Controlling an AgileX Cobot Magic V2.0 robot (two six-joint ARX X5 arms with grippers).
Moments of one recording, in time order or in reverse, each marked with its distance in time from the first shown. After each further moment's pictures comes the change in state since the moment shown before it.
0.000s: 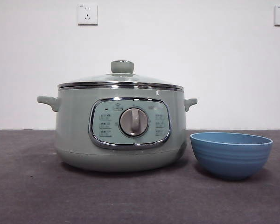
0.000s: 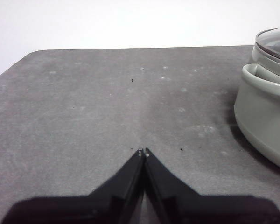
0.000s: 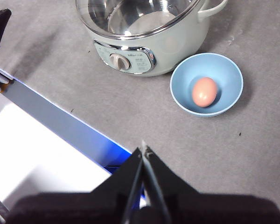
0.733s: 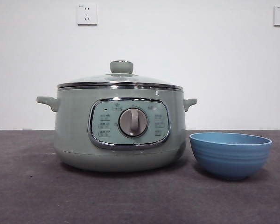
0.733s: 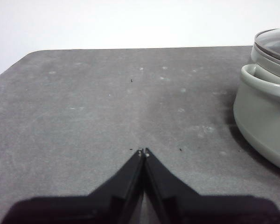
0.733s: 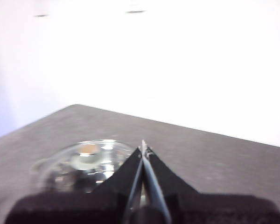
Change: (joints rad) left arm 0.000 0.000 0.000 0.000 0.000 0.000; right arm -0.400 -0.248 -0.269 0.786 -0.159 -0.088
